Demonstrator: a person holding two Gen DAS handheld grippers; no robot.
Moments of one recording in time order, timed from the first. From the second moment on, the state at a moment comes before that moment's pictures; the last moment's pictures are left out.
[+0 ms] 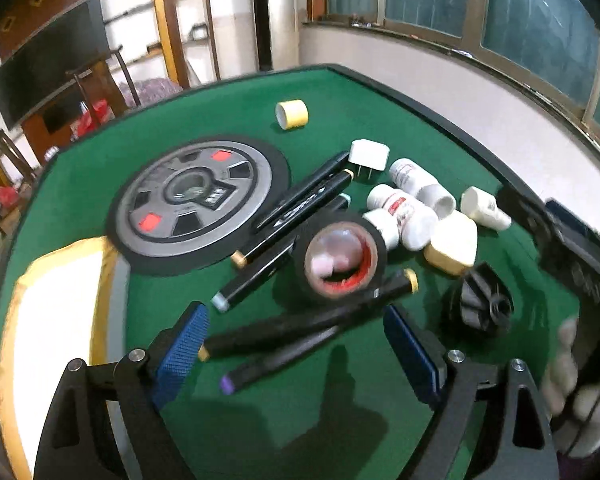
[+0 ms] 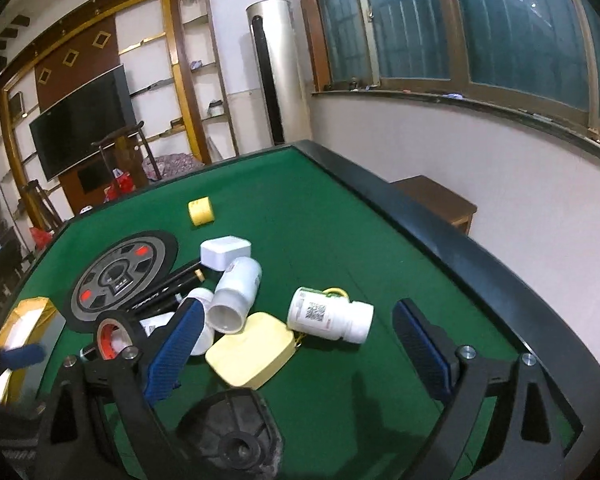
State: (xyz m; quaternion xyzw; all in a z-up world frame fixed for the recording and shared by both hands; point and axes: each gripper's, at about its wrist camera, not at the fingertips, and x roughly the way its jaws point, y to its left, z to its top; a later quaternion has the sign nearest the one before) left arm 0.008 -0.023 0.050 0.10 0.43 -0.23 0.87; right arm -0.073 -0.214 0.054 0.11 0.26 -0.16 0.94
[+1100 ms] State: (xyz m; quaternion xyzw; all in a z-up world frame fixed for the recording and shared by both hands) left arm -0.017 0.048 0.102 -0.04 0.39 -0.24 0.89; right arm -0.065 -0.232 0.043 0.18 0.30 -0.11 0.93
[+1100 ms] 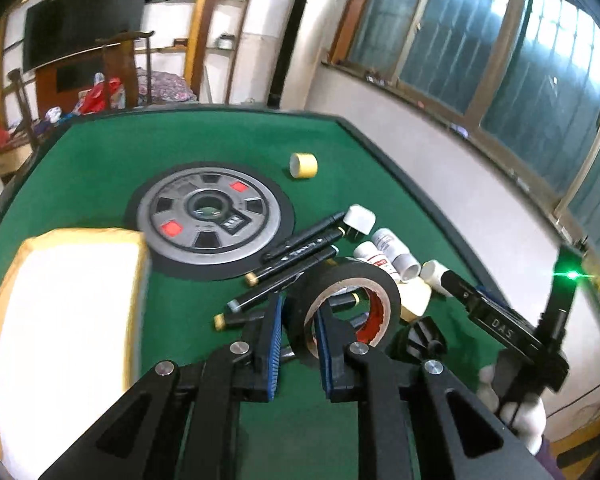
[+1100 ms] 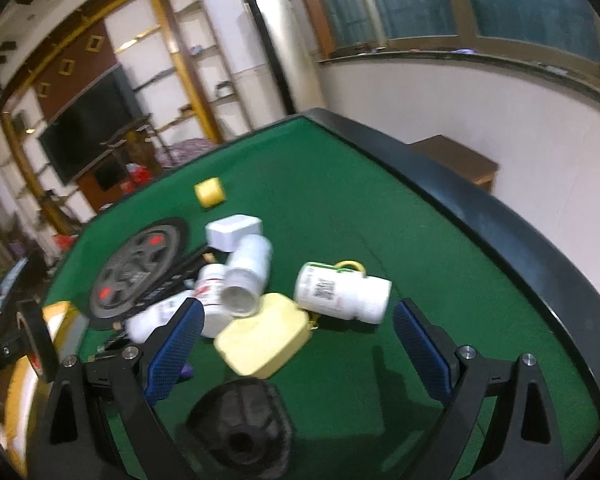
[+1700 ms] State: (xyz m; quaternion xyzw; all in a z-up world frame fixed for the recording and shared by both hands) left arm -0.058 0.199 0.094 -0.12 0.36 -0.15 0.91; right arm -0.022 -0.100 0.025 0.16 0.49 0.09 0.85
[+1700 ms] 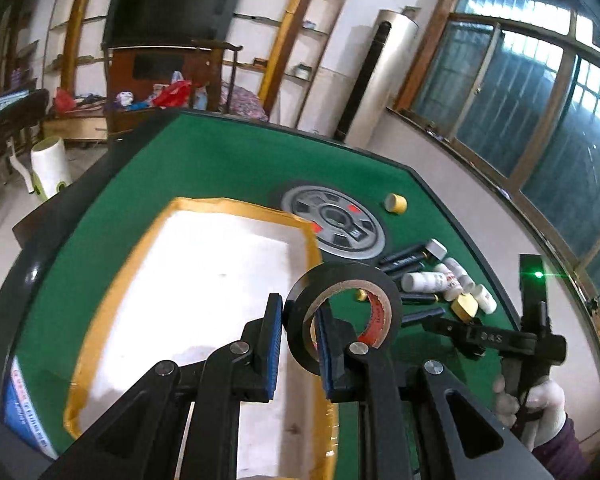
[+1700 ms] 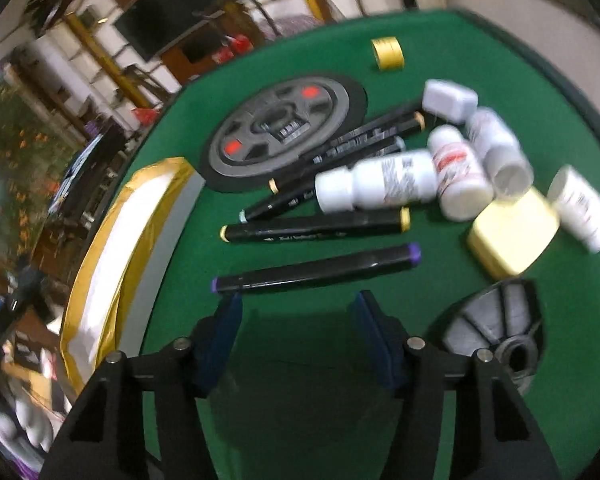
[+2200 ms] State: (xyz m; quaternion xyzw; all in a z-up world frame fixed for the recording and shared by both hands) left arm -0.054 0.231 0.072 -0.15 0.36 -0.16 0.91; right arm 0.017 -0.067 0.019 0.16 0.51 -0.05 0.84
